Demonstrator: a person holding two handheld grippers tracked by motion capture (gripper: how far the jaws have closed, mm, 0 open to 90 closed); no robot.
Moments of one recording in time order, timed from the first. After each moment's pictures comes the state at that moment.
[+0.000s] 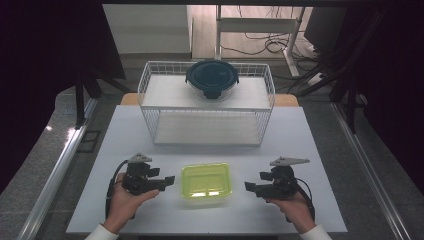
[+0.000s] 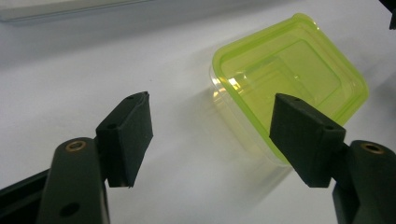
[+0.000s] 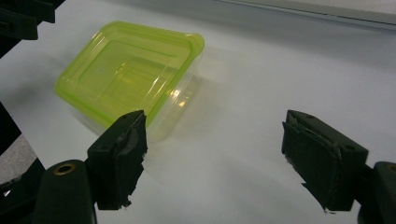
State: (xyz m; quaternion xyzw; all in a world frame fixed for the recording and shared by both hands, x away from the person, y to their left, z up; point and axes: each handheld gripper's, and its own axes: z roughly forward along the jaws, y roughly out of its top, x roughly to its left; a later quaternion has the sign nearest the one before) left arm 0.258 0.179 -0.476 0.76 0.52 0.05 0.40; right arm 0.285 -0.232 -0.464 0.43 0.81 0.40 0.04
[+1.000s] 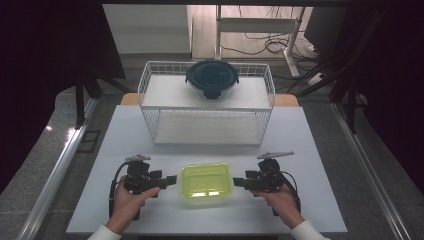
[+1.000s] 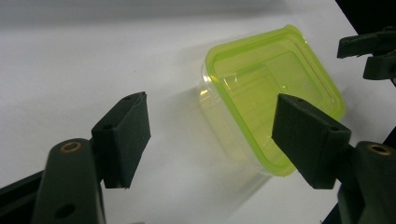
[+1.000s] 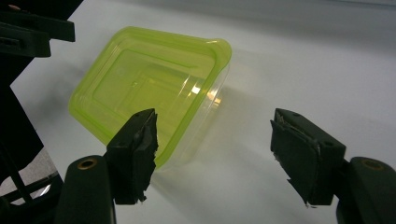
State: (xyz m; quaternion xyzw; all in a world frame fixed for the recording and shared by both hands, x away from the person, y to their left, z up) left arm 0.264 0.180 -0.487 0.72 0.55 -0.01 0.42; right arm 0.308 -0.202 -0.476 0.45 0.80 0.40 -0.02
